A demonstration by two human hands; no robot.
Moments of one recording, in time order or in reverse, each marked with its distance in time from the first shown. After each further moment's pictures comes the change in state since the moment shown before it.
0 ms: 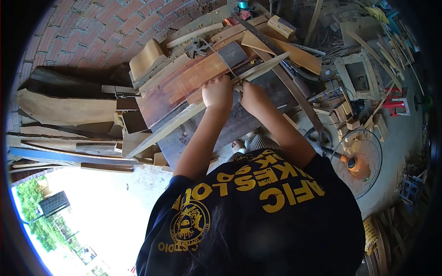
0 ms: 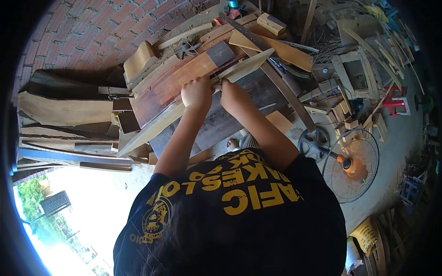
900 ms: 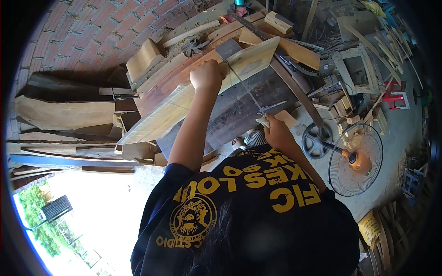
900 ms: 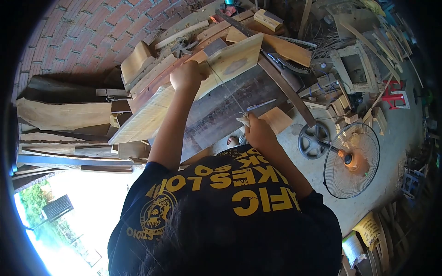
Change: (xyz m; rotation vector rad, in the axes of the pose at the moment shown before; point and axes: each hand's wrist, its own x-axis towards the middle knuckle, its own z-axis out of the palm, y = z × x) left_hand 0.047 -0.018 -0.024 -0.100 -0.175 -0.115; right_hand -0.114 0.047 -0.007 0.119 -0.069 0.100
